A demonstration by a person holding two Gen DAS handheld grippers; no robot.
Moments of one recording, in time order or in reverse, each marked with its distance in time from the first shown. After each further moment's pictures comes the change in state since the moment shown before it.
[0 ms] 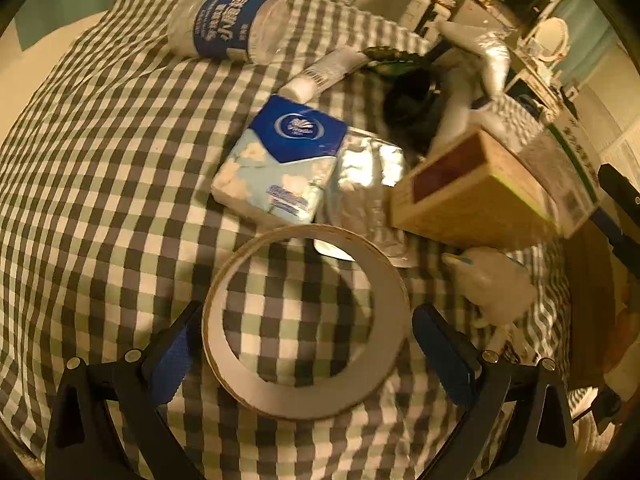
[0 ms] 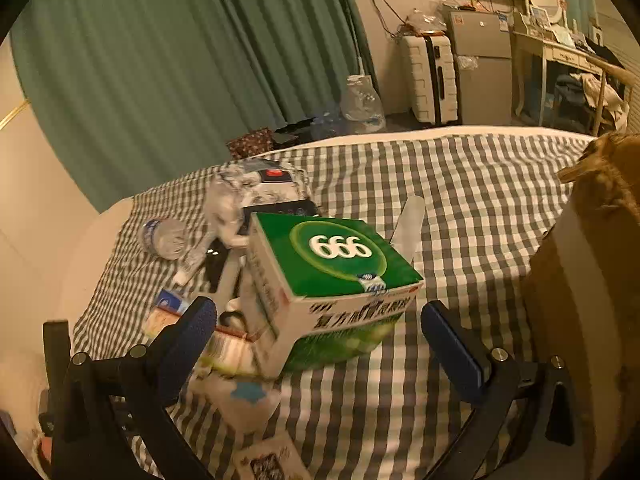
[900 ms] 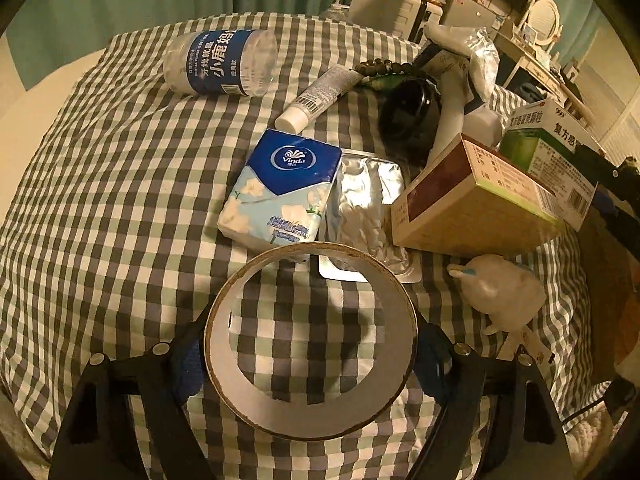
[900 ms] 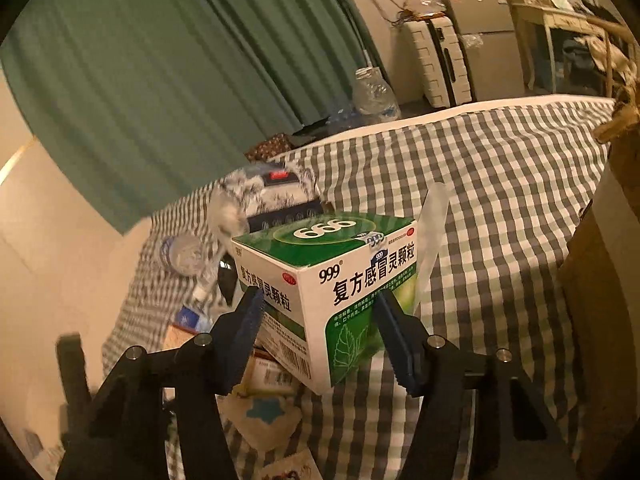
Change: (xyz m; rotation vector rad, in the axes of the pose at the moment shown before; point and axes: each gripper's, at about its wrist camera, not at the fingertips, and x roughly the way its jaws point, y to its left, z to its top) left arm -0.036 -0.004 -0.022 0.081 -0.048 0.077; right arm 0.012 -0.011 -0.003 0.062 -0.003 0.109
